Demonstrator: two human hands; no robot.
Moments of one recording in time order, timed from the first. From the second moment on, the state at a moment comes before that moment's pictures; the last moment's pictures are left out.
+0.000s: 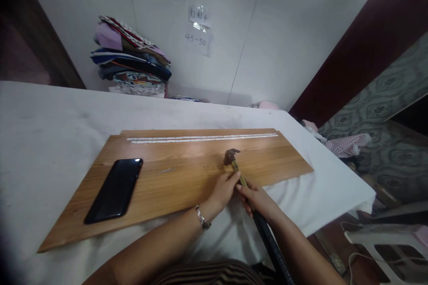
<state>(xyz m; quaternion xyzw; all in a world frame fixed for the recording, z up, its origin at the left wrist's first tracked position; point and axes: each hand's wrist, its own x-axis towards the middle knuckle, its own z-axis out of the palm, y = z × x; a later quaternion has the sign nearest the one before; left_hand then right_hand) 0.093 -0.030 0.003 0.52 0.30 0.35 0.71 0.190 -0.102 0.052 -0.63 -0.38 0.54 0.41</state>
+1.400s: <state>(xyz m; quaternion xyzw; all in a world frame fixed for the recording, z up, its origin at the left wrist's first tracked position) 0.092 -0.030 0.009 0.54 0.30 0.35 0.71 0.186 -0.105 0.056 -0.63 -0.37 0.53 0.42</state>
